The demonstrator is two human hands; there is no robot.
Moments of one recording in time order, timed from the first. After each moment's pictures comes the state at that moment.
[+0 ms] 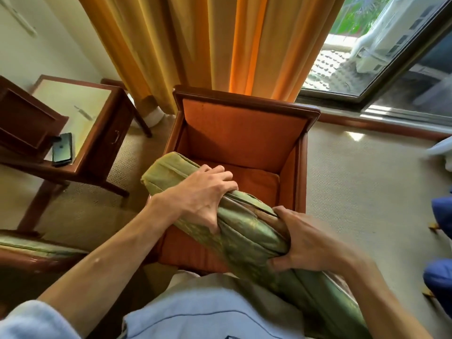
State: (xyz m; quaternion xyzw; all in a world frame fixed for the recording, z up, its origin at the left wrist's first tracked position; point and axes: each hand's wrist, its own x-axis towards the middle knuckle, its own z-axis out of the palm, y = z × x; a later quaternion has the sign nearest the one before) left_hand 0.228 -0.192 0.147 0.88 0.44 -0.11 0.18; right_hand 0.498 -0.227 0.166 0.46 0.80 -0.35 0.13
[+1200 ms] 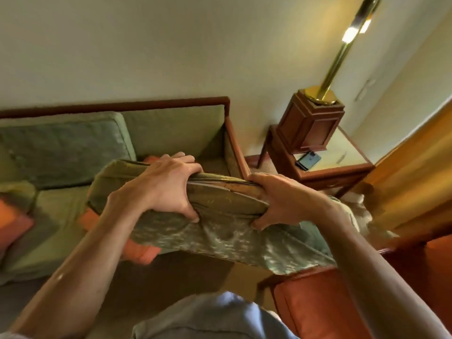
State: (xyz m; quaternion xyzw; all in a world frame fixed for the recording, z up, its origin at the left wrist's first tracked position) left_hand -0.087 -0.787 0.254 0.35 0.93 0.04 0.07; right_hand -0.019 -0.516 0.248 -0.15 0.96 -0.16 0.16
